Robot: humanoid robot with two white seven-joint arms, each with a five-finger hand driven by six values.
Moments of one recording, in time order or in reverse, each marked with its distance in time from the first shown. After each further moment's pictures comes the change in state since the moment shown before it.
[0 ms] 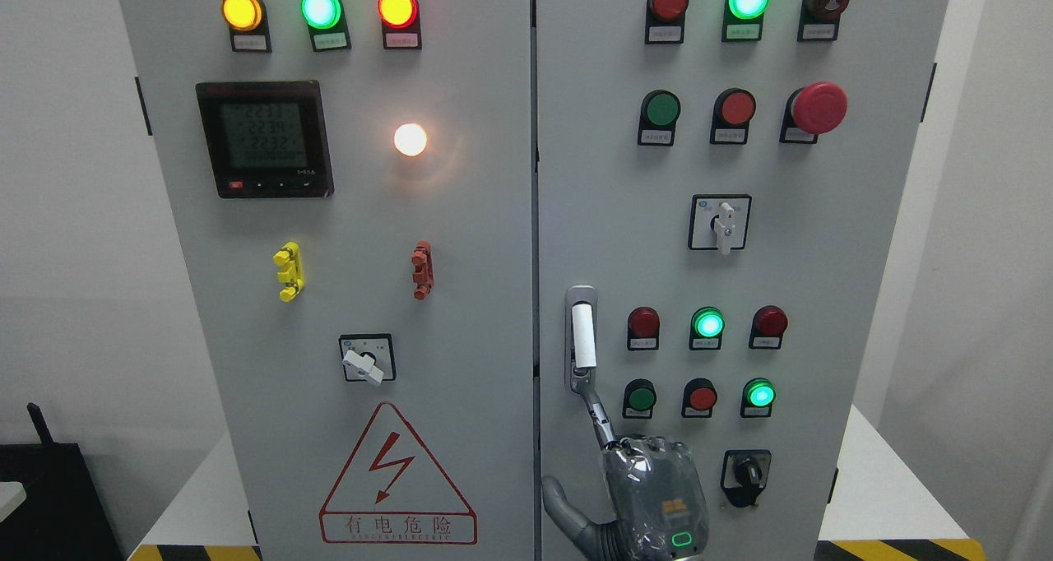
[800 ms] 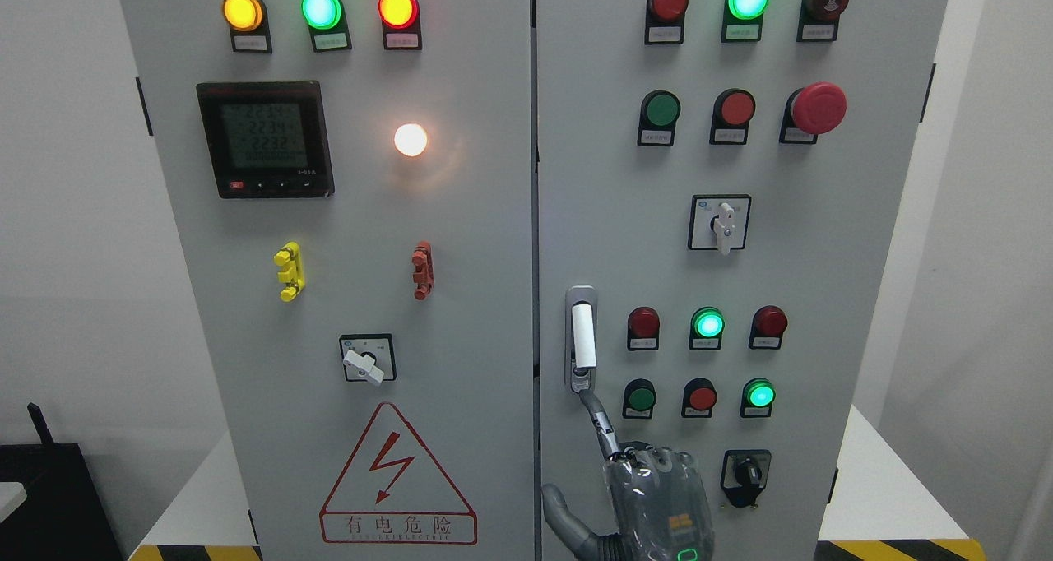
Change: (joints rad) left arm 0.000 0.000 0.000 0.000 0.000 0.000 0.000; right arm 0.044 -0.001 0.006 -0.036 -0.002 -0.014 -0.058
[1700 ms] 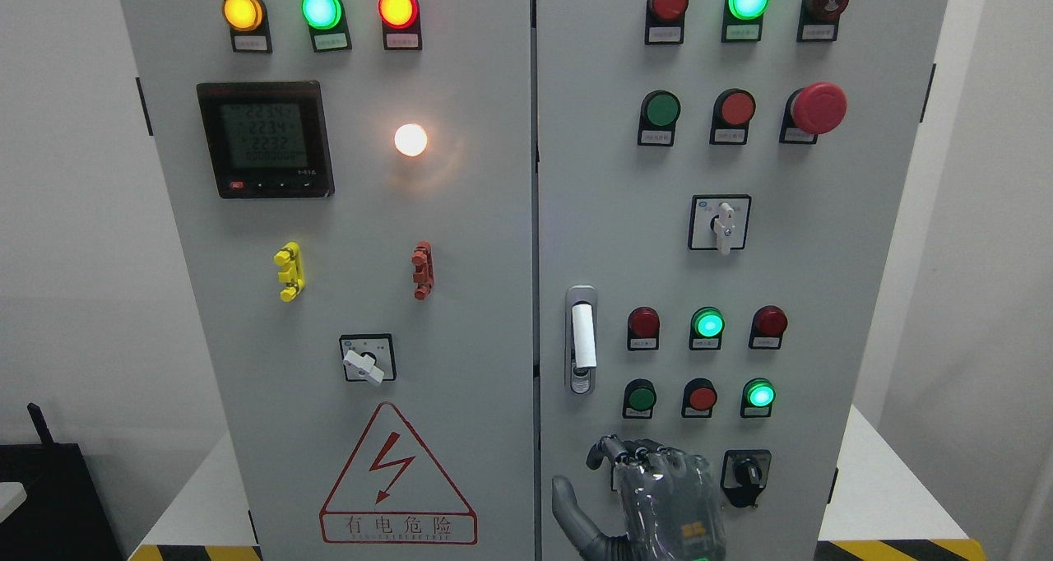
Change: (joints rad) left arm 0.000 0.000 0.000 0.000 0.000 0.000 0.000; right arm 0.021 0.007 -0.004 -0.048 -0.003 0.000 -0.041
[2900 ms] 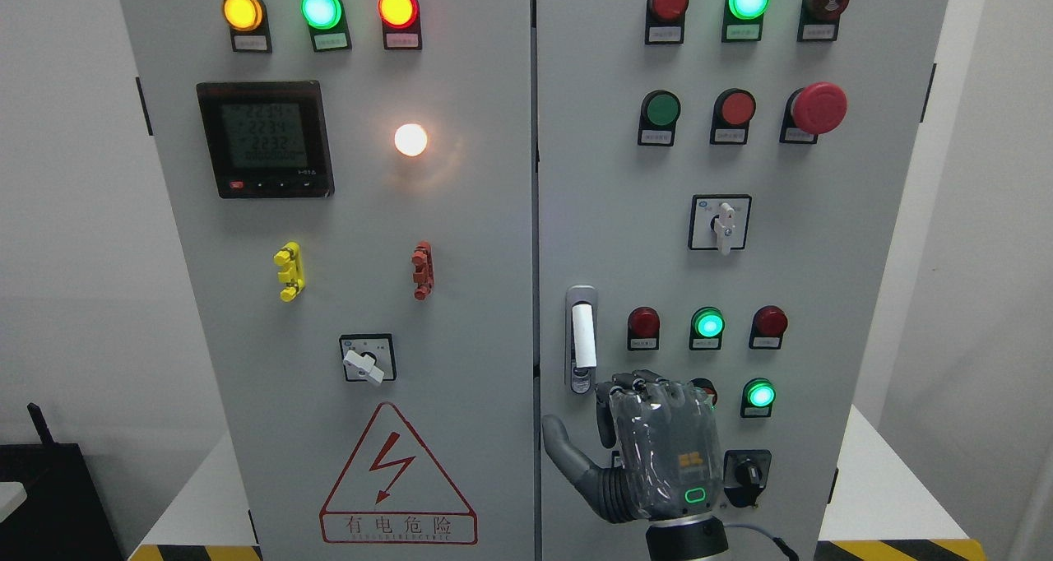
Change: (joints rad) left arm 0.000 0.000 0.000 0.000 0.000 0.000 0.000; right arm -0.144 0.027 -0.021 -0.014 0.003 0.040 0.082
